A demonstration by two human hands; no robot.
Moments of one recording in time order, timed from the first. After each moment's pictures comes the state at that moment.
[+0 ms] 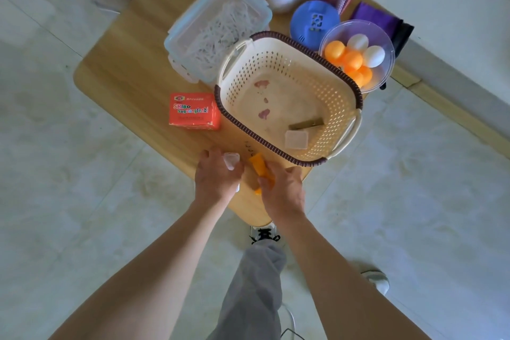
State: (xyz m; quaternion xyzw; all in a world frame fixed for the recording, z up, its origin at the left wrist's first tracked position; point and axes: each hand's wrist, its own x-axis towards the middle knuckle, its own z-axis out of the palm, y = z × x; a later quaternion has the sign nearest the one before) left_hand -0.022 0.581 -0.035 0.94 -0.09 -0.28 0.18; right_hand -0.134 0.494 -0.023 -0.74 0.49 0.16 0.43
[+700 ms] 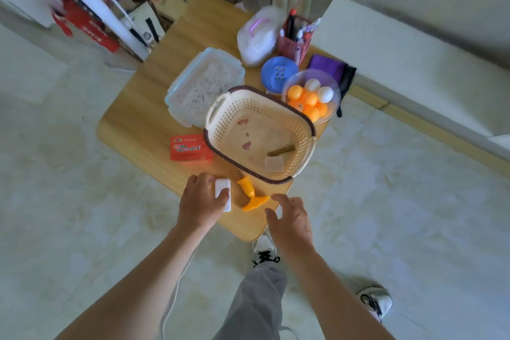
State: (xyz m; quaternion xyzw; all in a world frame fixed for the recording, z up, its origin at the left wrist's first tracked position) left_hand -0.027 0.587 0.045 0.94 -0.17 -0.26 0.18; right_hand -0.193 0.481 0.039 -0.73 0.49 0.13 0.47
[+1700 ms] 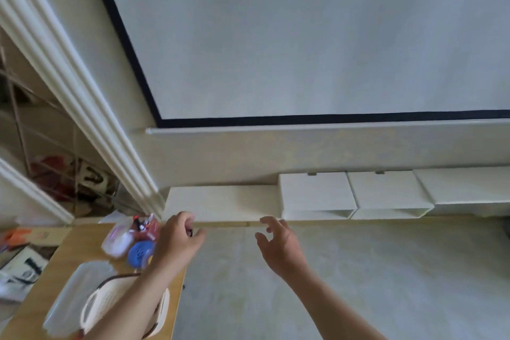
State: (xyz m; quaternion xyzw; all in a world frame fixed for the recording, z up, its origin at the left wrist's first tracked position) left_hand -0.226 0.326 0.364 0.80 -0.47 -0.18 0.32; right_hand -0.466 0.286 0.357 -0.69 0.59 -0.21 0.36
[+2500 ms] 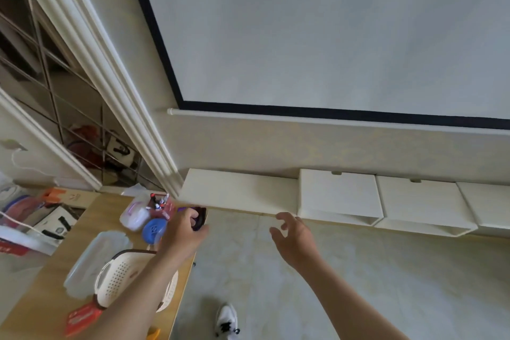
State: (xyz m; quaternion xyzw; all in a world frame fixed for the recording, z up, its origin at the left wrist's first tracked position) left_hand -0.223 0.314 0.344 0.85 -0.40 -0.23 0.25; right_hand -0.476 0.234 0.328 -0.71 0.57 -0.15 0.39
